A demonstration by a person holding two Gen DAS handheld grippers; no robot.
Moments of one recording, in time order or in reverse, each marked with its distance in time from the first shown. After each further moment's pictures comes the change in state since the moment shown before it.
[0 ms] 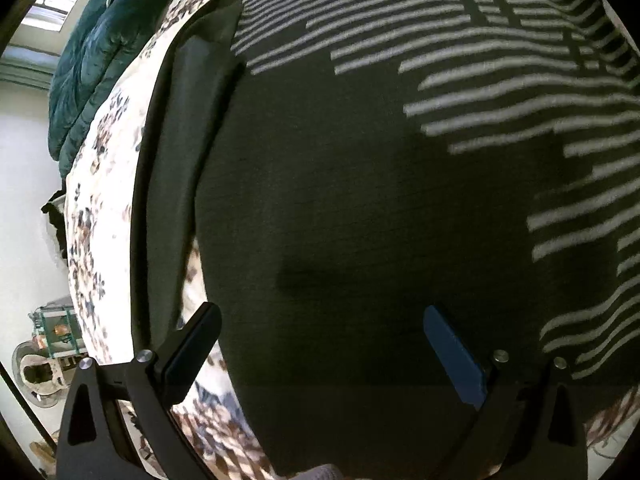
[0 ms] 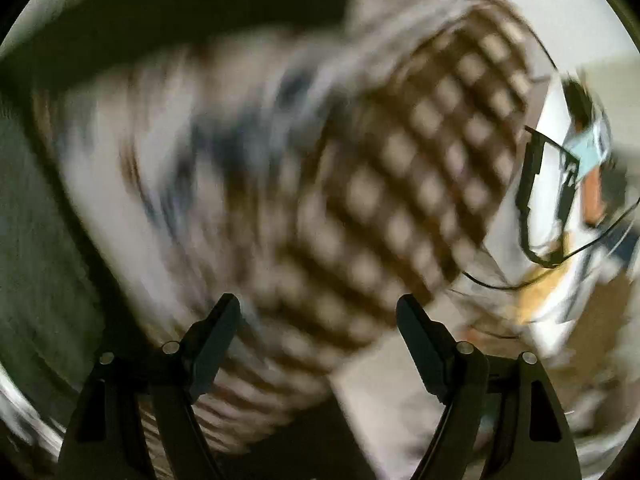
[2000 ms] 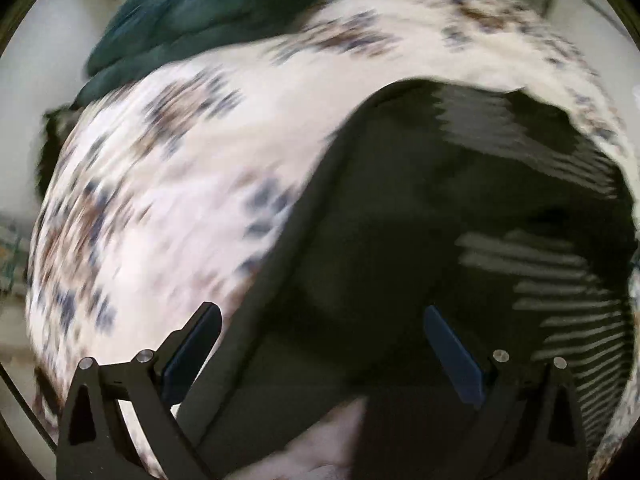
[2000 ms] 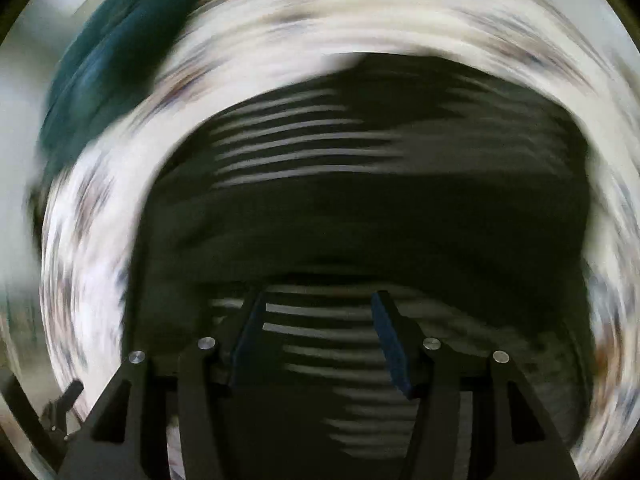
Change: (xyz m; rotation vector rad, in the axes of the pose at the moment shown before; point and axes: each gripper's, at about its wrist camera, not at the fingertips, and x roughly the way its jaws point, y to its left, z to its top) left arm 0.003 0.197 0.071 -0.394 -0.210 -0.209; right arm -0.102 0.457 -0.165 -0.842 -0.194 0.277
